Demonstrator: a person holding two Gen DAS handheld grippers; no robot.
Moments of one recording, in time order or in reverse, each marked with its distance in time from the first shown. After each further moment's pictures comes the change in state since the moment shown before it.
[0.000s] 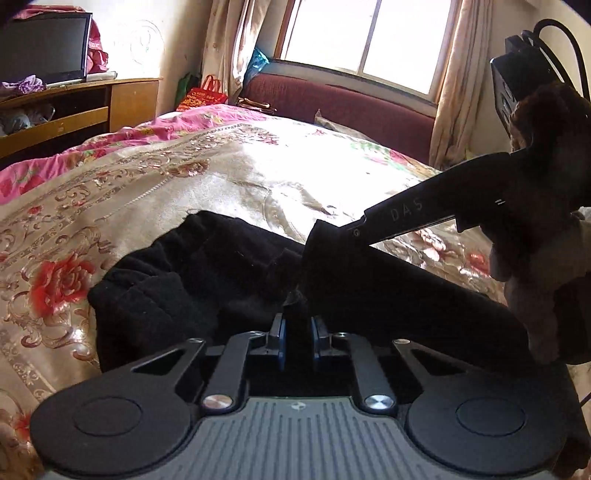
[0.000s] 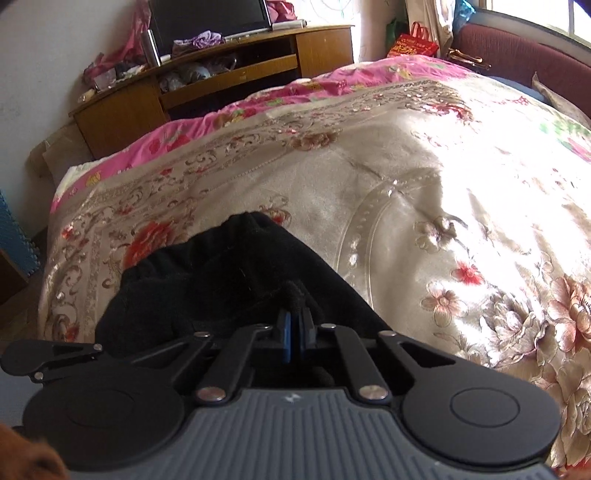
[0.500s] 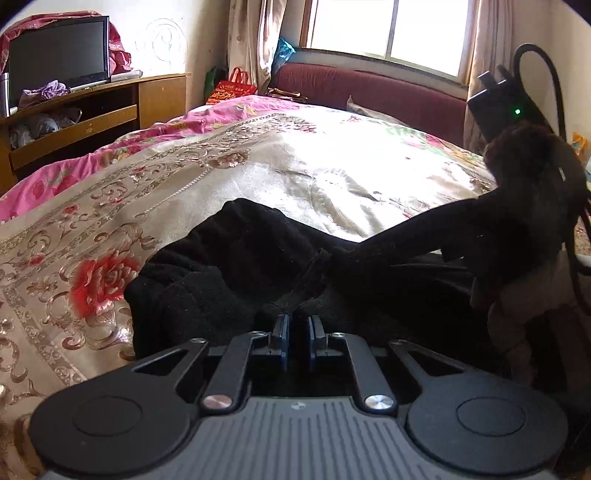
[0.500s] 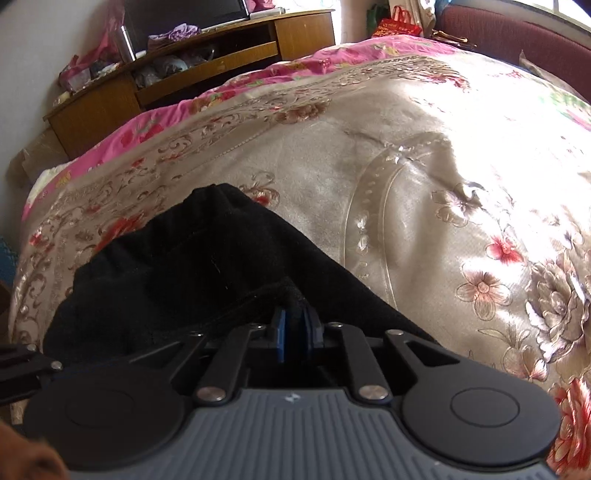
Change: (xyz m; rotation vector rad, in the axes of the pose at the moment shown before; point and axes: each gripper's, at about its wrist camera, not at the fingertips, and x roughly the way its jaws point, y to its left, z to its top) left arm 0.011 0.015 0.001 0.029 0.048 0.130; right arm 0.062 -0.003 -0.010 0.081 0.022 -0.033
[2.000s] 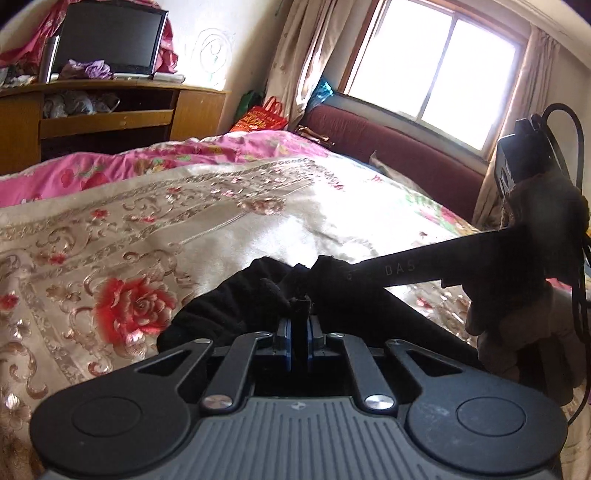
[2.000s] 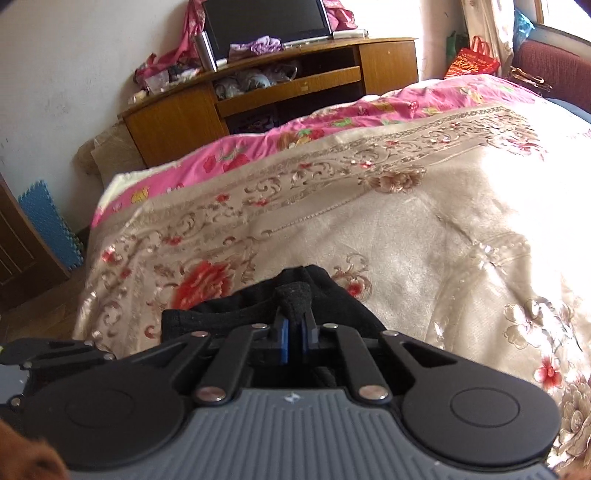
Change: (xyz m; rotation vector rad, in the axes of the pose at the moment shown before) left arm -0.009 0.056 0.024 -0.227 -0.107 -0.039; right arm -0.003 0.044 0.061 -0.191 -0.002 0.174
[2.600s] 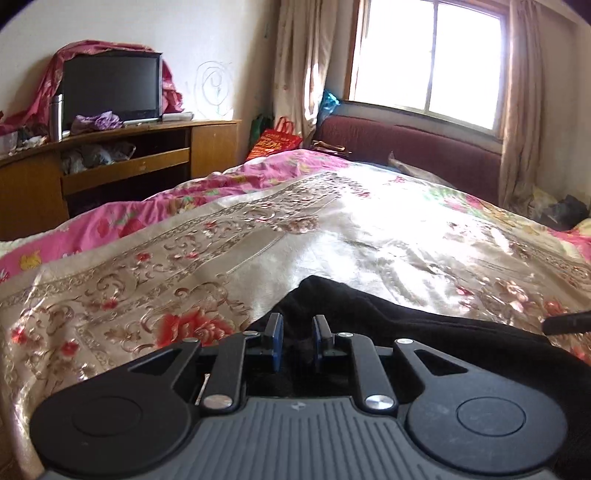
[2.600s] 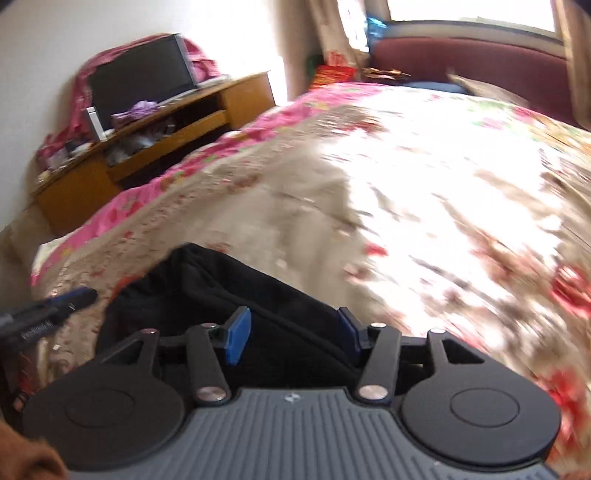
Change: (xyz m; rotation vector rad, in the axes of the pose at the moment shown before) left arm -0.026 -0.006 -0.001 0.205 -0.074 0.103; right arm -0.149 -0.040 -0.133 0.383 -0.167 -0.338
